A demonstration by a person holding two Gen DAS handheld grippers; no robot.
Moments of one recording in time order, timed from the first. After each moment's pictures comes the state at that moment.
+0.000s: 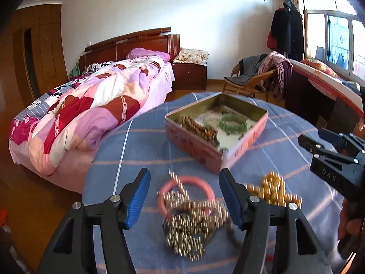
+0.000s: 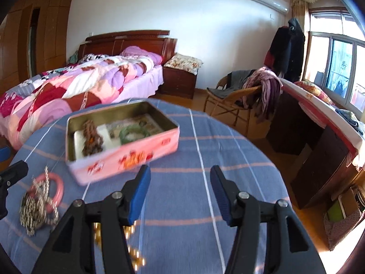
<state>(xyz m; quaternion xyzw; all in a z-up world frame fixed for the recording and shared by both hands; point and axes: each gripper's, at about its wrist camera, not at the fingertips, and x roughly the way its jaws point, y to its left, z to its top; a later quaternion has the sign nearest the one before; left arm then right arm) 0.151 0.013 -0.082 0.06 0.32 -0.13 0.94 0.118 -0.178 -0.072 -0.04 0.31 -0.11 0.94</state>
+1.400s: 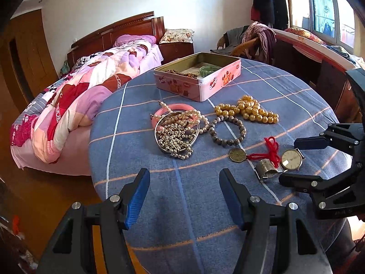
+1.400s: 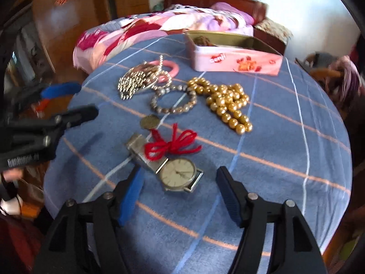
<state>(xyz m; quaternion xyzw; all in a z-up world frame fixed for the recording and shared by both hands) 0.058 0.033 -0.111 0.12 0.37 -0.16 0.91 0.026 -0.124 -0.127 -0.08 0.44 0.17 0.88</state>
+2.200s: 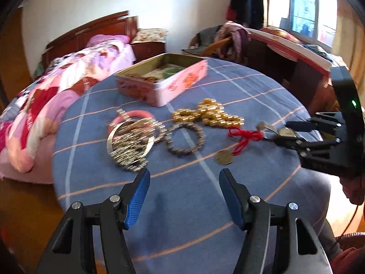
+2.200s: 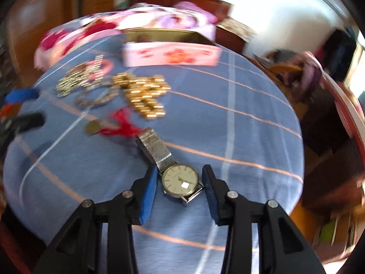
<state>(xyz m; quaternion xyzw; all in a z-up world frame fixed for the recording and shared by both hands) 0.062 -0.002 -0.108 0.11 0.38 -0.26 0.88 0.032 -0.198 -0.122 -0.09 0.44 0.02 0.89</state>
